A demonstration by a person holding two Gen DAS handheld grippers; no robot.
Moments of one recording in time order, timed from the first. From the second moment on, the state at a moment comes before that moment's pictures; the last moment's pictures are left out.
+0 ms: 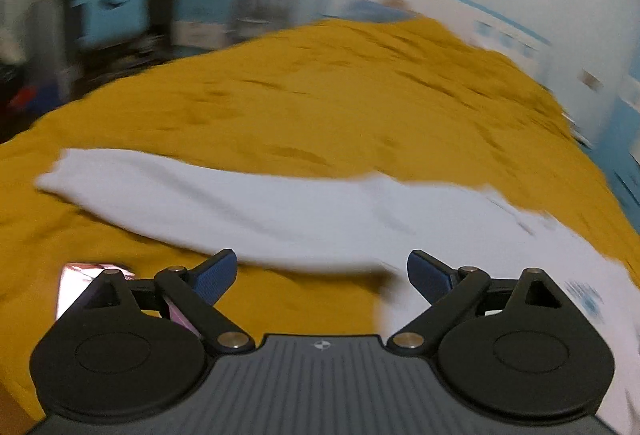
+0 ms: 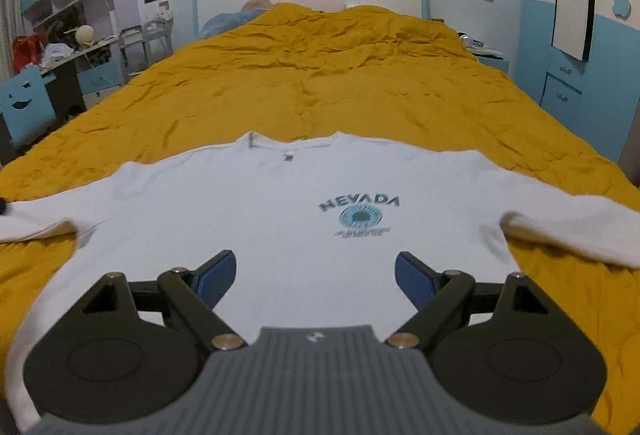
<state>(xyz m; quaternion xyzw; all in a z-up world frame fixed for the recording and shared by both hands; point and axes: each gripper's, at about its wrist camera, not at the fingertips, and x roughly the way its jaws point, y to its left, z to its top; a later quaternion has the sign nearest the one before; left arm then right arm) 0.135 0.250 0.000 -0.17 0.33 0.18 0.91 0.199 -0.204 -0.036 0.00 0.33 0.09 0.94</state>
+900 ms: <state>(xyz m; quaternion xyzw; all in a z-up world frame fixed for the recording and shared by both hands) 0.119 0.481 -0.027 -0.35 0.24 0.34 0.84 0.297 -0.138 -0.061 -0.04 0.38 0.13 0.92</state>
